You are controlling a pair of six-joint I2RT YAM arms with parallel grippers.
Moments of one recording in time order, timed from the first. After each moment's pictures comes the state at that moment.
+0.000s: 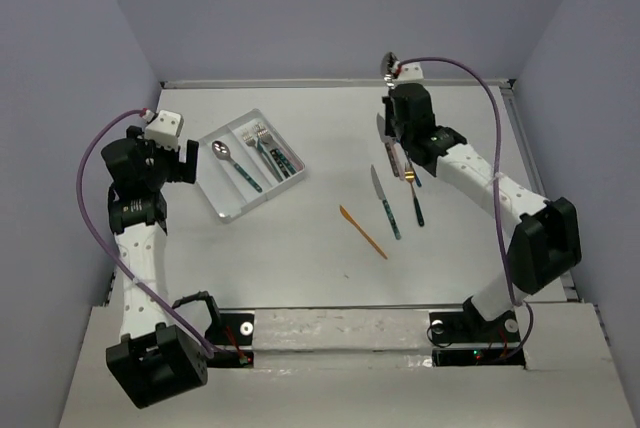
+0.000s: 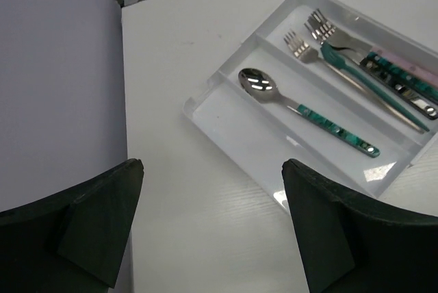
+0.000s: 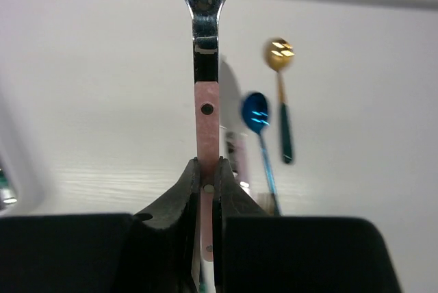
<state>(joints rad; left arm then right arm) 0.32 0.96 0.82 -0.25 0.34 0.39 0.41 1.59 1.29 -0.21 0.45 0.17</state>
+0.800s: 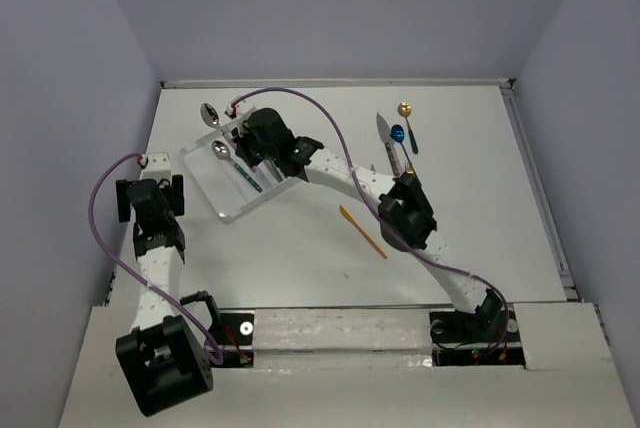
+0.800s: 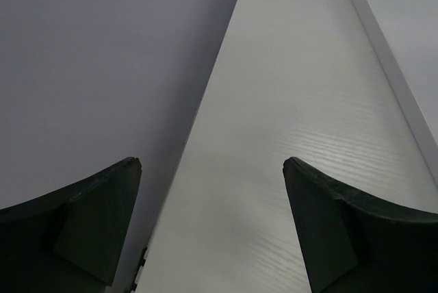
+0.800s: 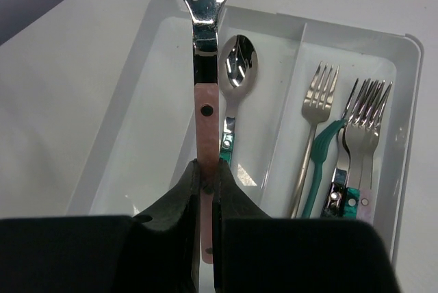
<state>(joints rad) 0.35 0.91 0.44 0.06 -0.20 0.35 0.93 2.48 2.31 -0.20 -0.02 0.08</state>
